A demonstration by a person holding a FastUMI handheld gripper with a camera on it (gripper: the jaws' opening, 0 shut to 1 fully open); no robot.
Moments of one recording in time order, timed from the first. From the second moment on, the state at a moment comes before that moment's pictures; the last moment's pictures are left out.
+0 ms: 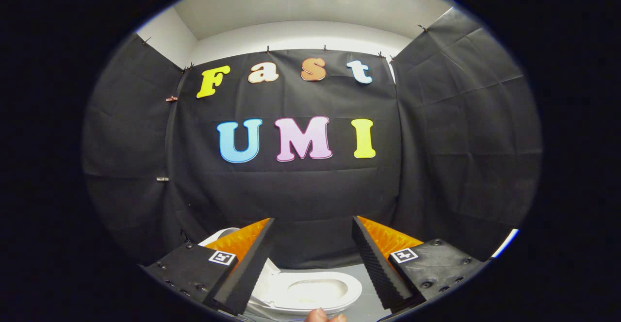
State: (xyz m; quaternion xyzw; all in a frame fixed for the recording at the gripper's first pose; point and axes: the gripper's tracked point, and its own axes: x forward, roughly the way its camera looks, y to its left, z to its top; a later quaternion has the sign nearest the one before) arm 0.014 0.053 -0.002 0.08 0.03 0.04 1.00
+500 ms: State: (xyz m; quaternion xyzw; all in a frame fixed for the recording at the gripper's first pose) arm 0.013 0.050 -0.016 0.08 0.03 0.04 1.00
